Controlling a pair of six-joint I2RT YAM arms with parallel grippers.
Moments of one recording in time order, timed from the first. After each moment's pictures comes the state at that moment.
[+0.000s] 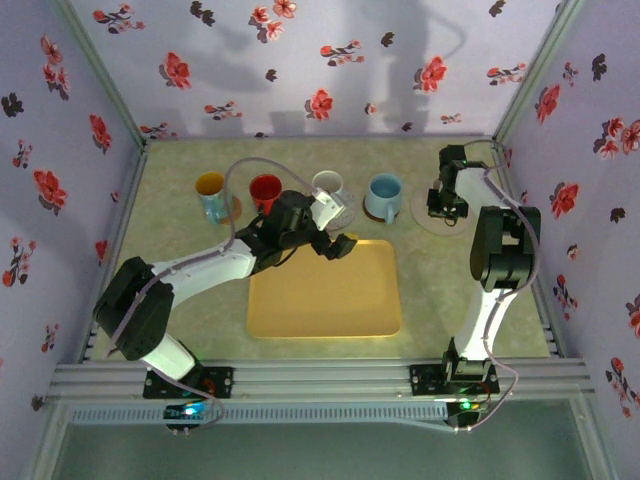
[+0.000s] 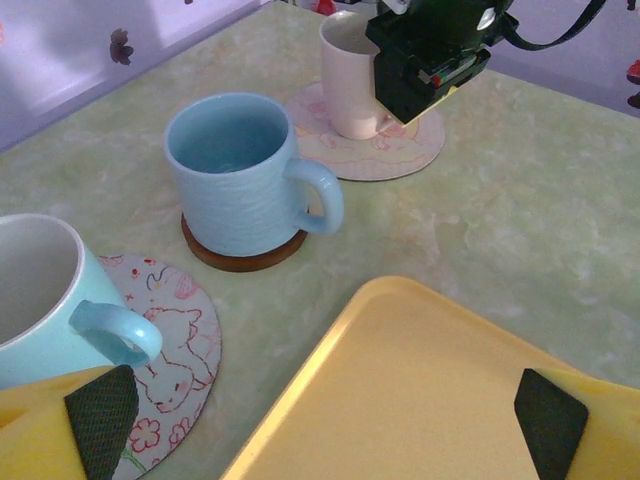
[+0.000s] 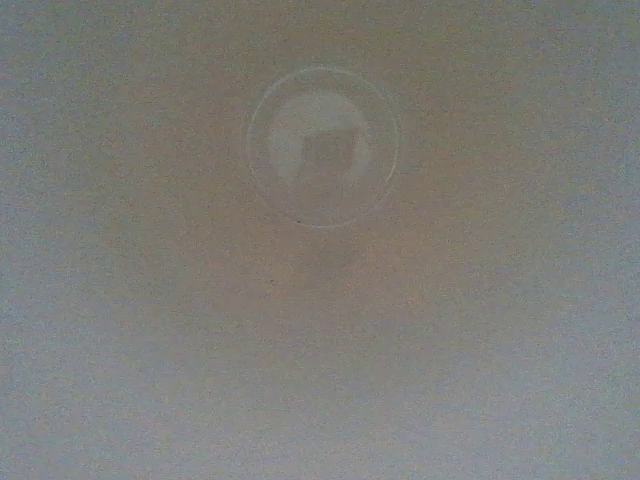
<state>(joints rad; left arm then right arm) -0.81 1.57 1.02 0.11 0.17 0.08 0.00 1.96 1.49 -0.86 0.08 0.21</state>
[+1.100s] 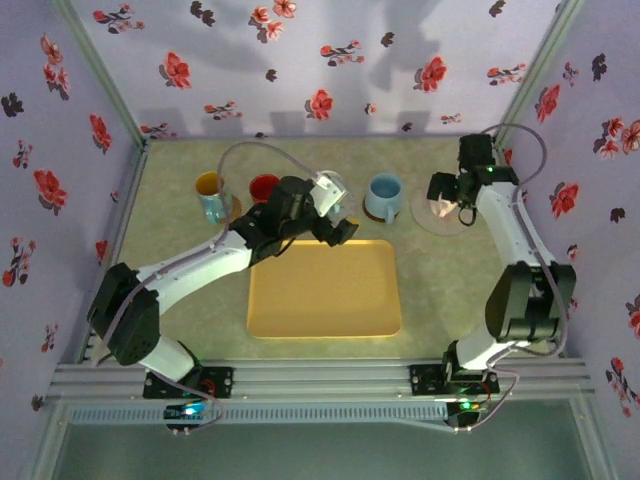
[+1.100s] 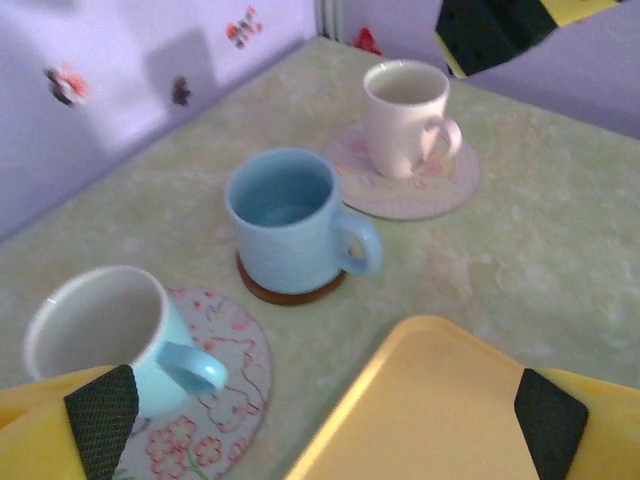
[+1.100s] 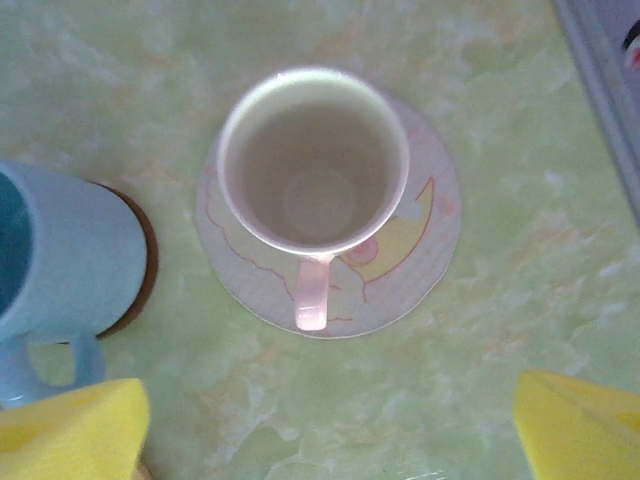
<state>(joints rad) -0.83 1.53 1.17 -0.05 0.05 0.10 0.02 1.54 1.38 -0.84 0.11 0.24</state>
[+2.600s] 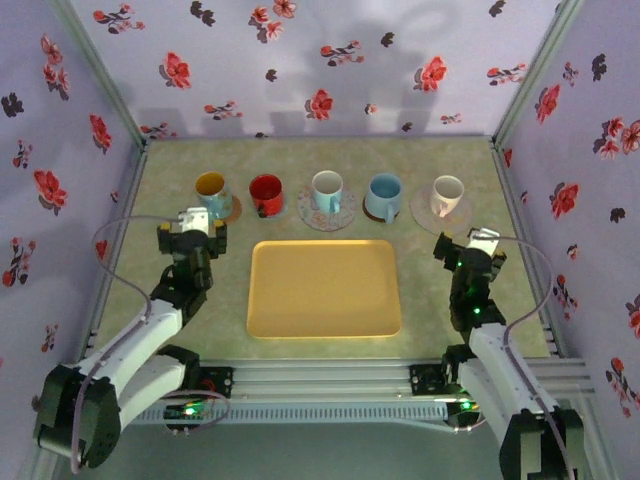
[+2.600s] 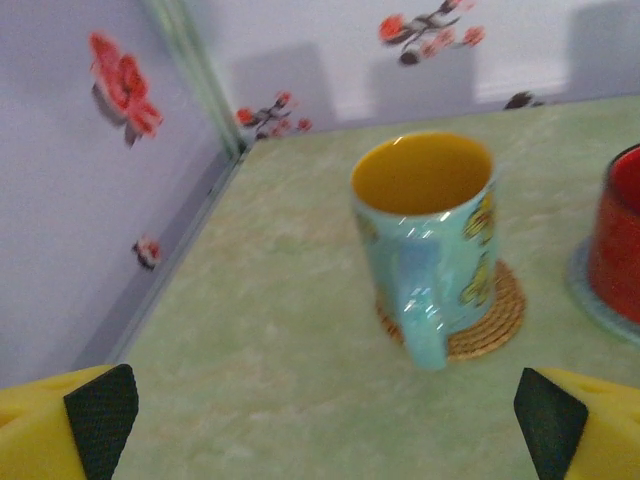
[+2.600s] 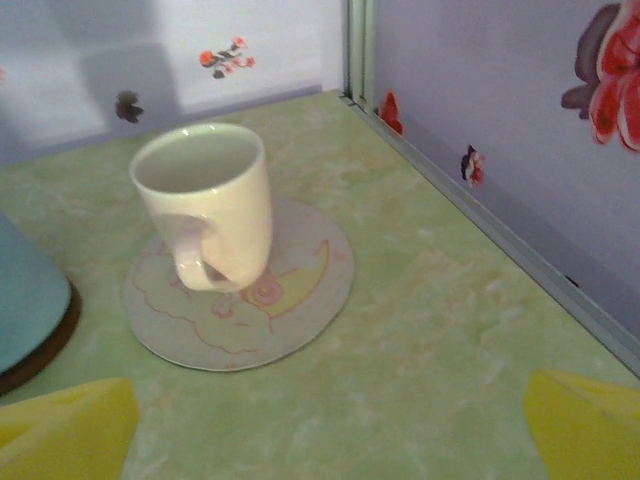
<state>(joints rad) -0.36 0.94 0.39 0.20 -0.63 0.03 0.09 0.73 0.23 0.16 0.41 0.20</state>
